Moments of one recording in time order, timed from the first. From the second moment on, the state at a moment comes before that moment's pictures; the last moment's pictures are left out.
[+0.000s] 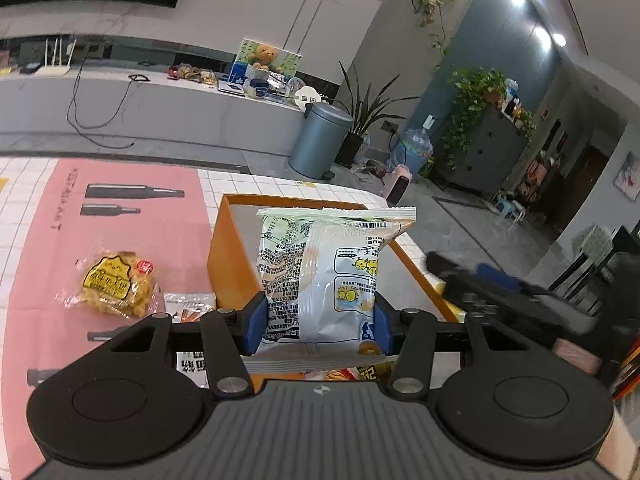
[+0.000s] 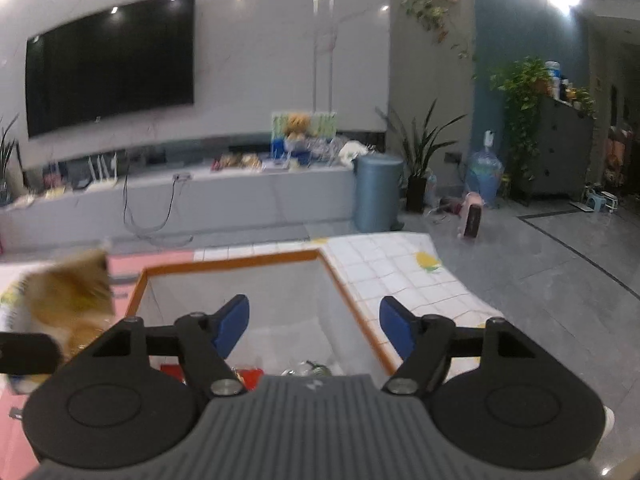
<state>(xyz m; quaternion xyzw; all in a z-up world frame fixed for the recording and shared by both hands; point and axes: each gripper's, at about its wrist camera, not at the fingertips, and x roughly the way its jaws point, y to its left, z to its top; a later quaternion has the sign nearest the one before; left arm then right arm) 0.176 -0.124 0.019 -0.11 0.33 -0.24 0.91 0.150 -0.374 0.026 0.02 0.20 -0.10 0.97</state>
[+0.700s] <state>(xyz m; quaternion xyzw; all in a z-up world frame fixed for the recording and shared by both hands) 0.235 -0.200 -0.018 -0.04 0.35 -0.21 0.91 0.132 -0.412 0.038 0.13 0.18 -0.13 0.97</state>
